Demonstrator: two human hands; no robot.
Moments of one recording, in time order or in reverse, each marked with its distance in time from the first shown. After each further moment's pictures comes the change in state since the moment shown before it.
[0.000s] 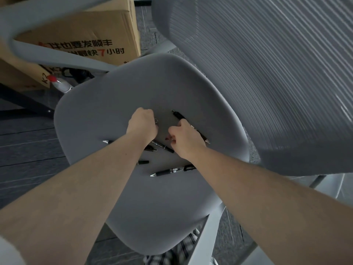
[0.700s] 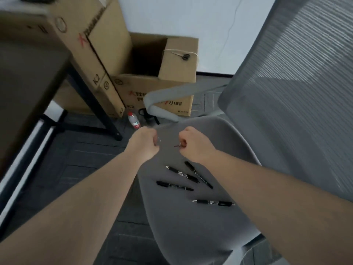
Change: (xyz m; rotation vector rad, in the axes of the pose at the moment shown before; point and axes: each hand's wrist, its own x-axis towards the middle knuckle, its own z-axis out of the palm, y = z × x) left_hand -0.111 -0.098 -0.184 -0.071 0.259 -0.015; right_hand -0.014 -0.178 -0.115 -0.069 0.008 -0.363
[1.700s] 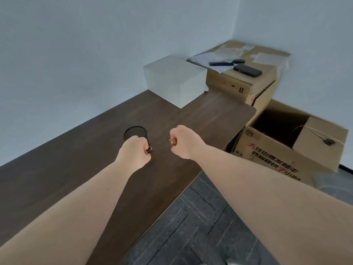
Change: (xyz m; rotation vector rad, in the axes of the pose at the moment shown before) left_hand -0.302 -0.387 -0.262 -0.001 0.448 -0.668; right_hand 0.033 -0.558 0.111 -0.153 -0.106 -0.711
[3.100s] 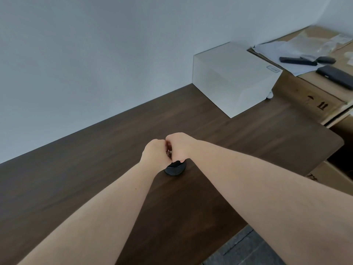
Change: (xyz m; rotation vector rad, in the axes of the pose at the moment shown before) left_hand 0.130 -0.075 0.026 0.069 -0.191 -0.181; right_hand 0.205 -0.063 0.077 -0.228 -0.613 -0.190
